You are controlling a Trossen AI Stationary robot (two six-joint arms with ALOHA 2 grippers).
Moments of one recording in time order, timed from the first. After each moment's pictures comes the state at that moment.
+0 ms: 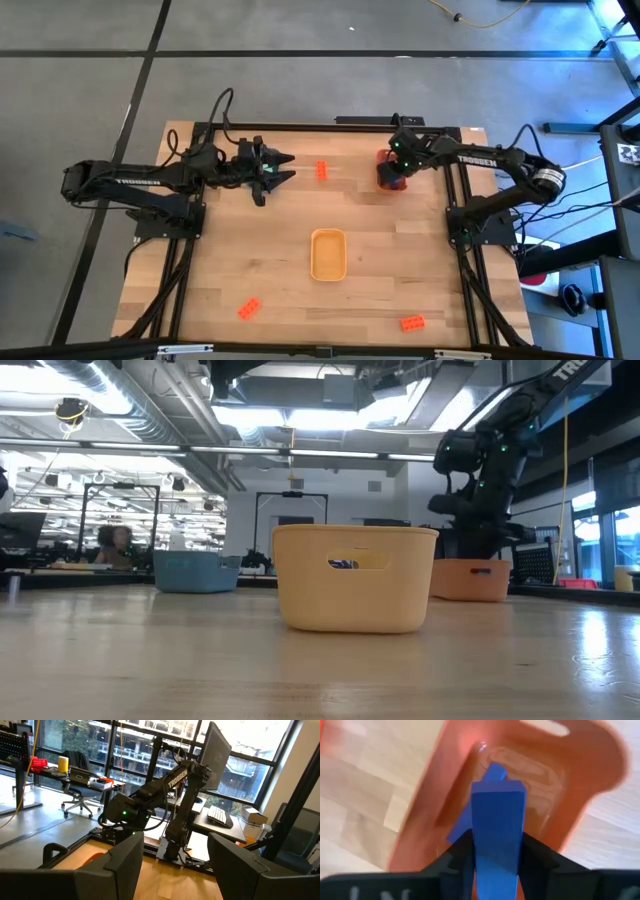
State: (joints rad) left arm 0.12 0.96 0.68 0.44 -0.04 -0.25; right arm -0.63 1.39 0.75 -0.56 -0.02 0.58
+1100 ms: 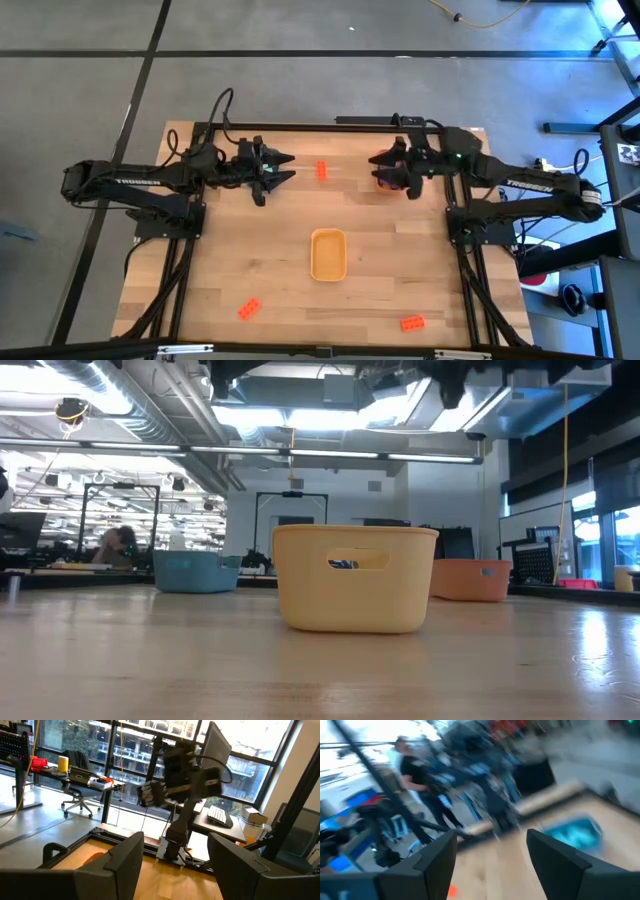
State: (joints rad) left arm 0.12 0.96 0.68 0.44 -0.04 -0.25; right arm -0.29 0.93 0.76 0.15 -0.35 0.47
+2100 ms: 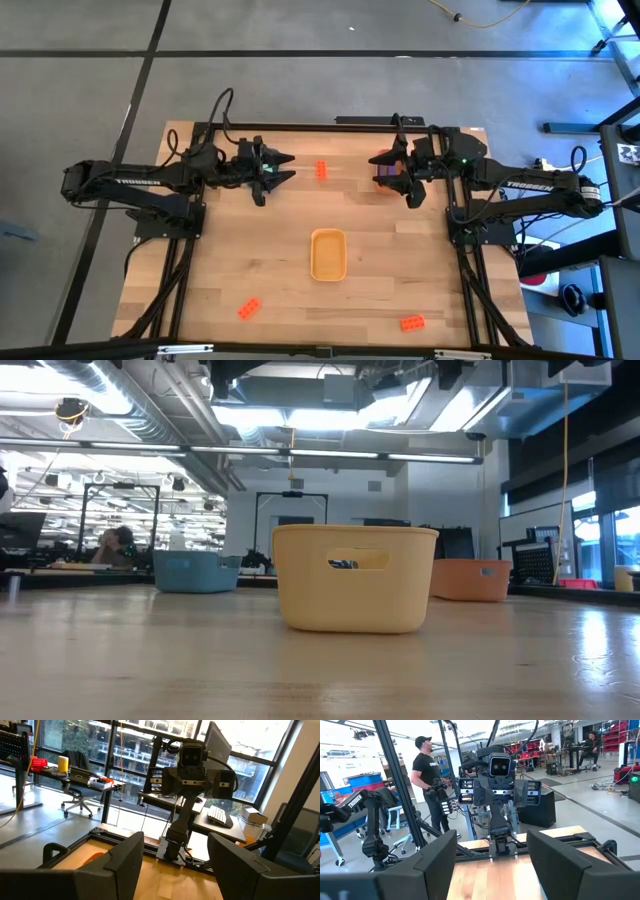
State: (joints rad) left arm 0.12 0.96 0.68 0.44 -0.04 -0.25; right arm -0.21 0.93 0.76 0.27 -0.31 0.23
